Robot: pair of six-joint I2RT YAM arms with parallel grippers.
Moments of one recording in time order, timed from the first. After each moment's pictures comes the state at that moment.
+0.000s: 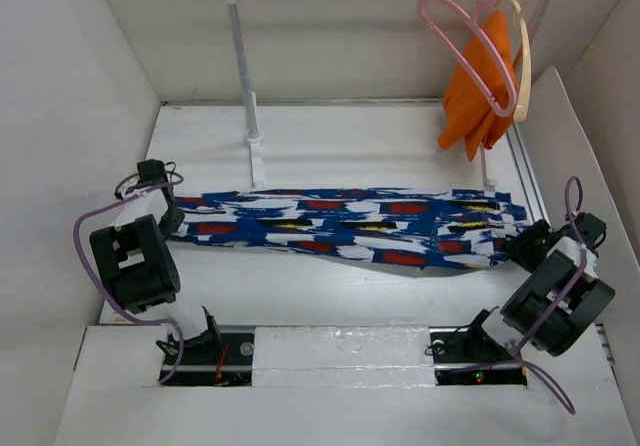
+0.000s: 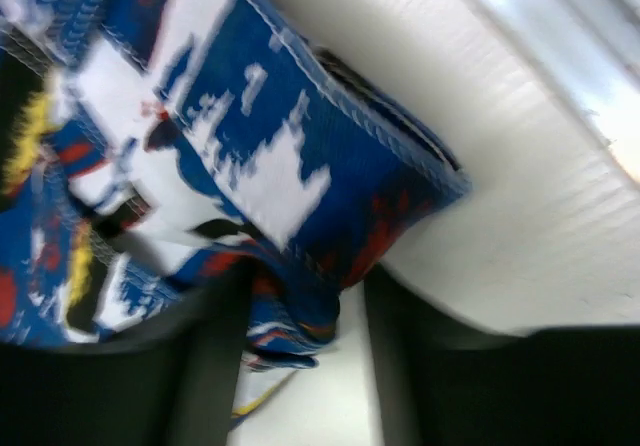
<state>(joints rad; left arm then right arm) 0.32 1.59 0.97 -0.57 -0.33 -0.70 -0.80 1.30 0.62 -0.37 -0.42 0.25</state>
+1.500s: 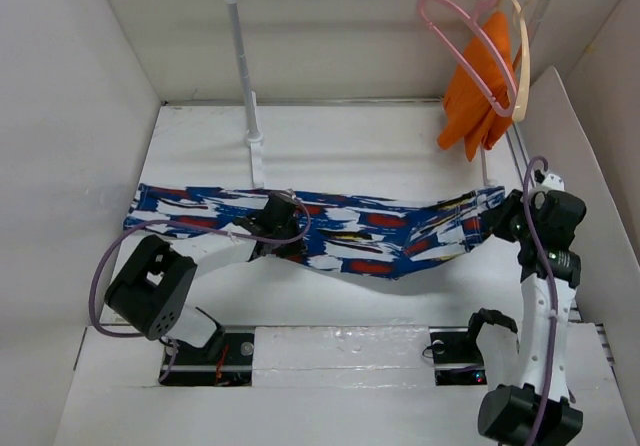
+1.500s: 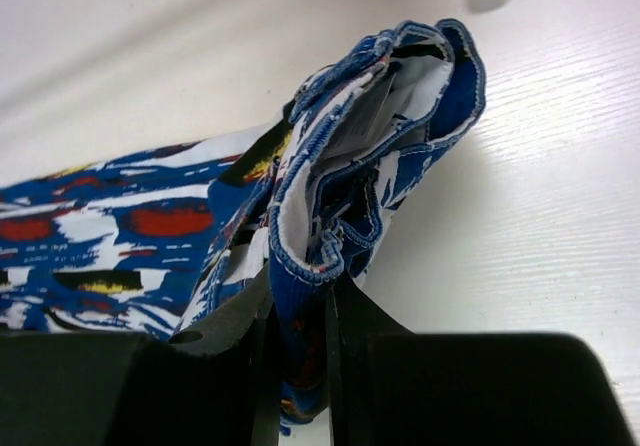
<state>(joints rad) -0.63 1.43 0.67 -0.20 0.05 -0.78 -0.40 0.71 0.70 -0.54 -0.40 0.22</state>
